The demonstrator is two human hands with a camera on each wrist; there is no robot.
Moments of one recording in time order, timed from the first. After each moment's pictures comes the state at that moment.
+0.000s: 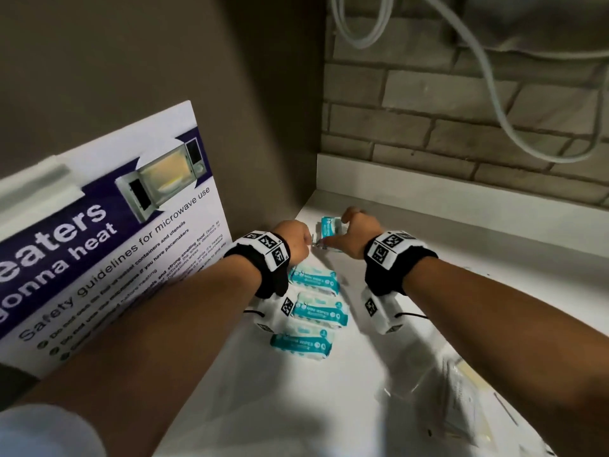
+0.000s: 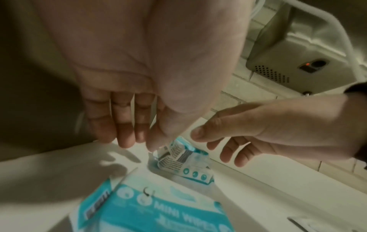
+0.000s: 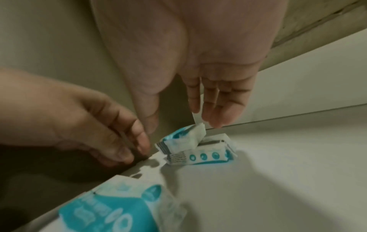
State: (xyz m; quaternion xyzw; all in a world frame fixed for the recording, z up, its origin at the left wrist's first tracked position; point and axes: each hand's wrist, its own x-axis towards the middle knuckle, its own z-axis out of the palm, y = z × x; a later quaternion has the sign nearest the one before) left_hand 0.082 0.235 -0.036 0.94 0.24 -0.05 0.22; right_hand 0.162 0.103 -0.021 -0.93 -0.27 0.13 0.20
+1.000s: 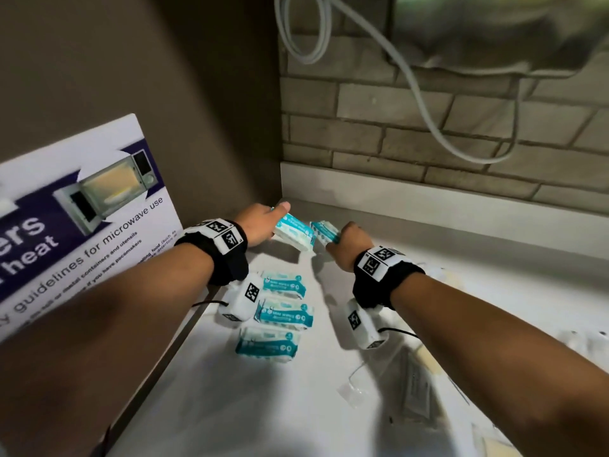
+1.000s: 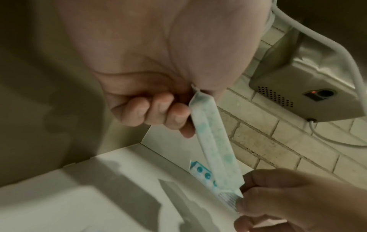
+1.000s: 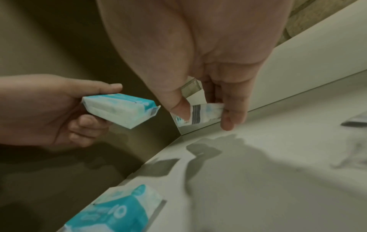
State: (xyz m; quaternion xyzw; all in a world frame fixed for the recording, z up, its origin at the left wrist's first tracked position) left_hand 0.092 0.231 0.002 0.90 0.25 0.02 0.36; right_hand 0.172 0.058 -0.030 -0.95 -0.18 0.12 0.23
